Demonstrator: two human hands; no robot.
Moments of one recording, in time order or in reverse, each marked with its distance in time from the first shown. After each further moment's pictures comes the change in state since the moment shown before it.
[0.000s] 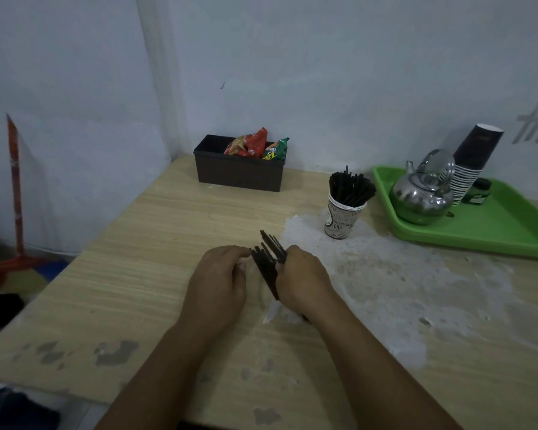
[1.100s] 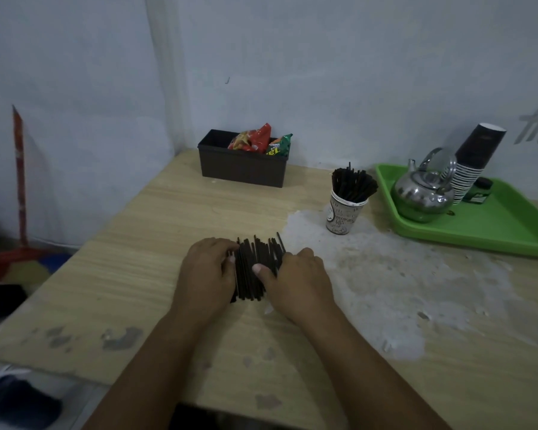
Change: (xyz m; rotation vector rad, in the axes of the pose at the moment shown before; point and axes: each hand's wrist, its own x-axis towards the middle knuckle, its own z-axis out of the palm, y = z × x) left_hand 0.001 -0.021 -0.006 0.067 -0.011 -0.068; right_hand -0.022 -0.001 0.014 -0.168 0.051 -0.006
